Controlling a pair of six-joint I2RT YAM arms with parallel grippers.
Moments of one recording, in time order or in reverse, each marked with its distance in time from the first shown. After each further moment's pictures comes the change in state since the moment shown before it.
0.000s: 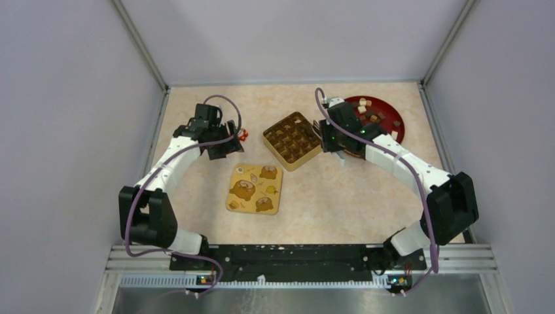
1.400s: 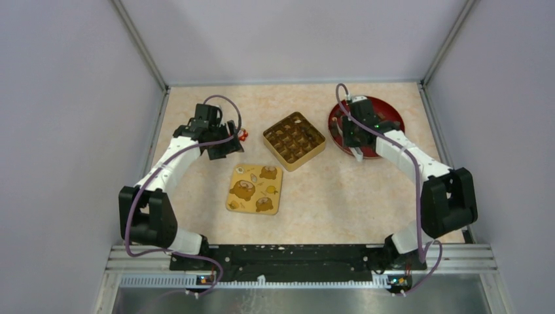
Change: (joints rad) left arm 0.000 0.000 0.000 -0.001 -0.002 0.000; right arm -0.209 0.034 -0.061 0.045 0.034 -0.053
